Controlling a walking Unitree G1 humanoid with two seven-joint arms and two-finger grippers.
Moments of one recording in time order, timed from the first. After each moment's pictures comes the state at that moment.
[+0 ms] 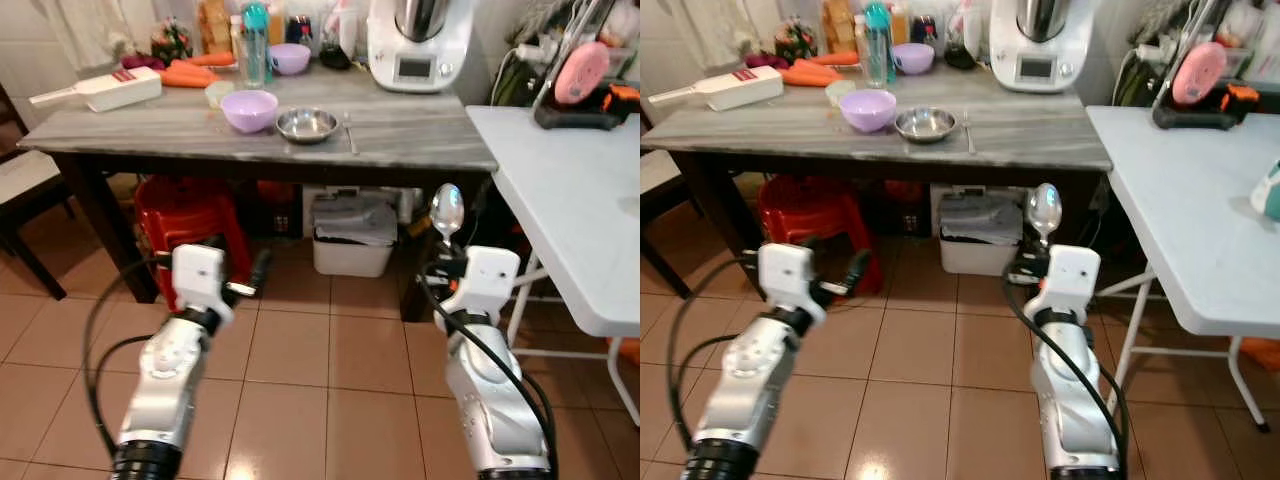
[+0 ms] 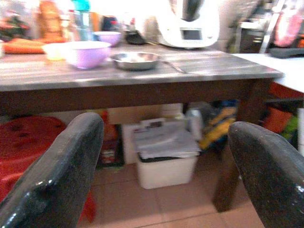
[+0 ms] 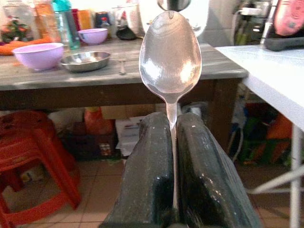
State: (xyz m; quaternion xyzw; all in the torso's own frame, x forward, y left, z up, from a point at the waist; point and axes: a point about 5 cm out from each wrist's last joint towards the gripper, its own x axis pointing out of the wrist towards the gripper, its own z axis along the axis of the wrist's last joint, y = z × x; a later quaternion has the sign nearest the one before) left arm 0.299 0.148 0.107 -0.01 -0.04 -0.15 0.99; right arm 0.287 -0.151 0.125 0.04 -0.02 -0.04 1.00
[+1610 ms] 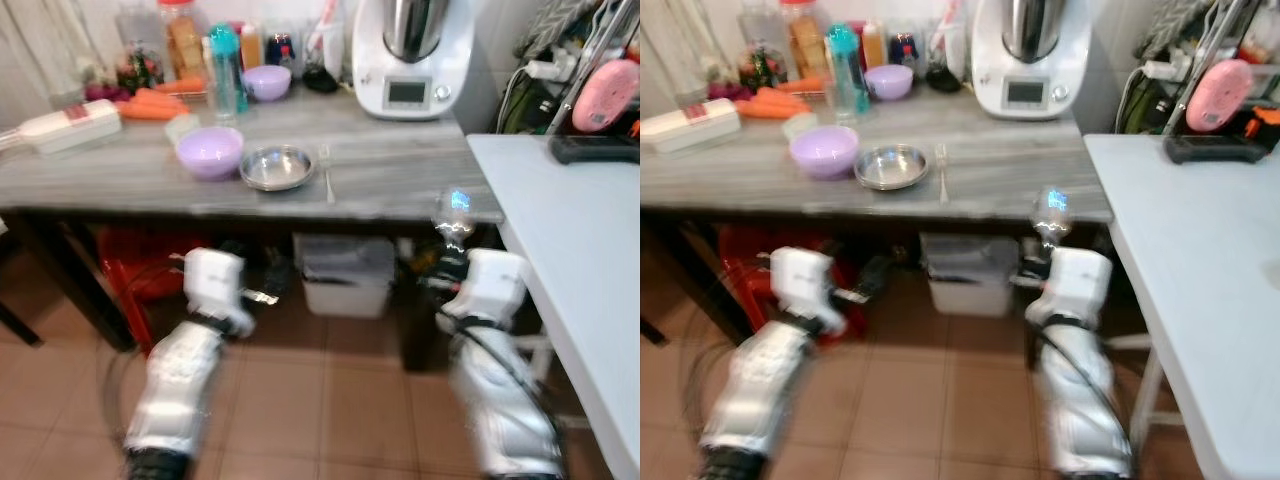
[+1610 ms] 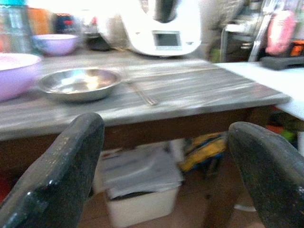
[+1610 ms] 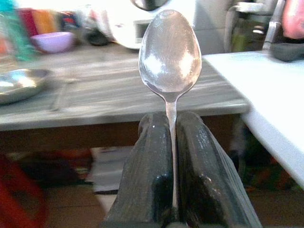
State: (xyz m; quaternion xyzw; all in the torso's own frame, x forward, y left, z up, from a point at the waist) left arm 0.292 0.122 0.104 -0.04 -0.03 -0.21 0.98; right arm 0.281 -0.165 0.117 0.03 -0.01 -0.06 1.00
